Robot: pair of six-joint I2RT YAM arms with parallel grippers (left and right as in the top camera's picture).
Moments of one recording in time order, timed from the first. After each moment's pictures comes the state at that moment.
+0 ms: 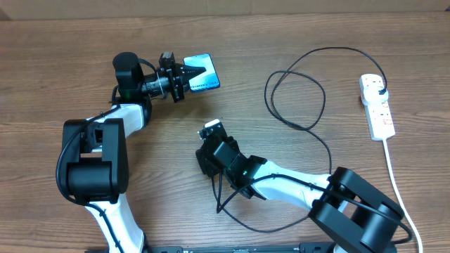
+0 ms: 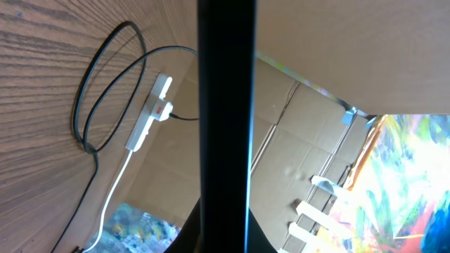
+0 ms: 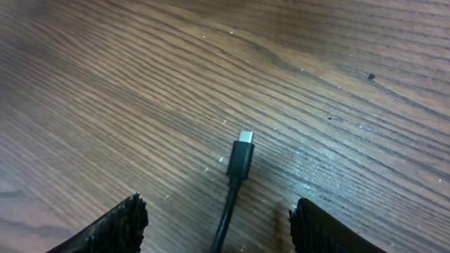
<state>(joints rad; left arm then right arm) -0.01 2.05 1.10 0.74 1.22 -1.82 0.94 1.81 0.89 0.06 0.20 0.43</state>
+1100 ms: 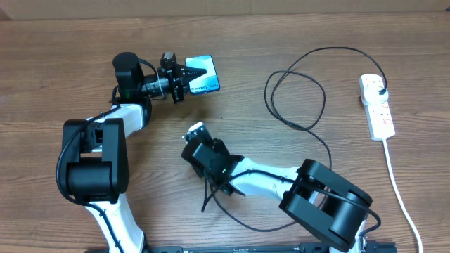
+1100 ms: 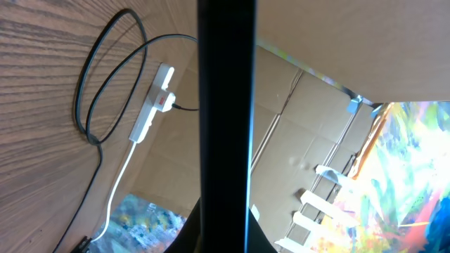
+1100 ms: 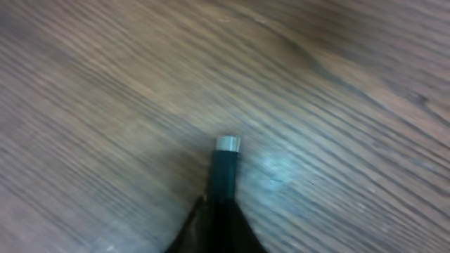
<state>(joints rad) -0.01 2.05 1.10 0.74 1.26 -1.80 0.99 1.97 1.05 -0.05 0.31 0.36</state>
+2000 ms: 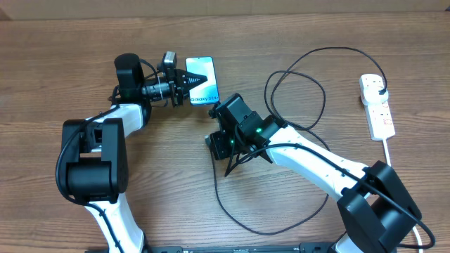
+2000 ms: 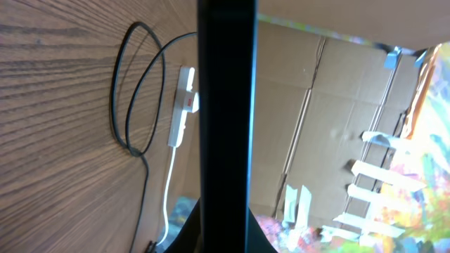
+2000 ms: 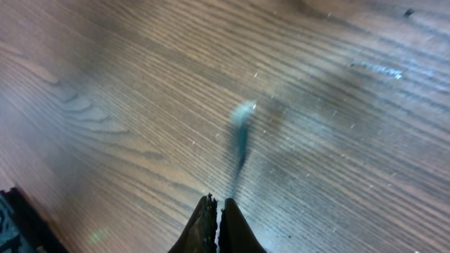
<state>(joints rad) 0.00 2.06 1.10 0.59 1.31 -1.39 0.73 1.76 1.17 -0.49 -0.32 0.43</state>
